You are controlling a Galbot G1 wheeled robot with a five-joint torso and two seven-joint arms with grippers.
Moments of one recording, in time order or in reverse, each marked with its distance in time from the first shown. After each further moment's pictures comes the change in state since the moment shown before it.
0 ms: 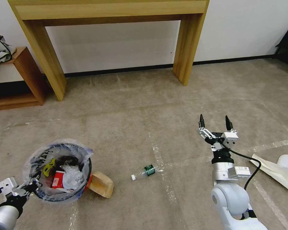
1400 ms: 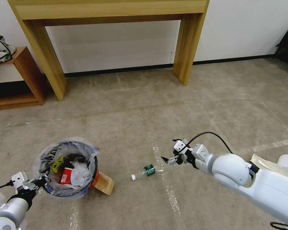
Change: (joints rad) left arm -0.052 0.023 0.072 0.044 0.026 0.012 0.001; right arm 0.820 -0.740 -0.985 -0.053 0.277 -0.694 -0.304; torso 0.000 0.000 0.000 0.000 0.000
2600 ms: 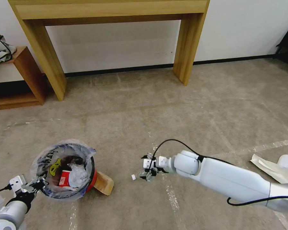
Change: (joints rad) left arm -0.011 -0.010 -0.022 0.034 0.022 -0.006 0.000; right arm 0.150 0.330 -0.308 -0.401 -0.327 0.152 -0.239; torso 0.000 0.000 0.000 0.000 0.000
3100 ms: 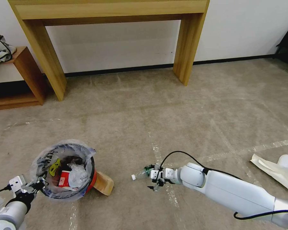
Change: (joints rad) left arm 0.009 -0.010 -0.001 -0.015 0.005 0.001 -0.002; right arm -0.132 -0.031 0.081 -0.068 -0.090 0.059 0.005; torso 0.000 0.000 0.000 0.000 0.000
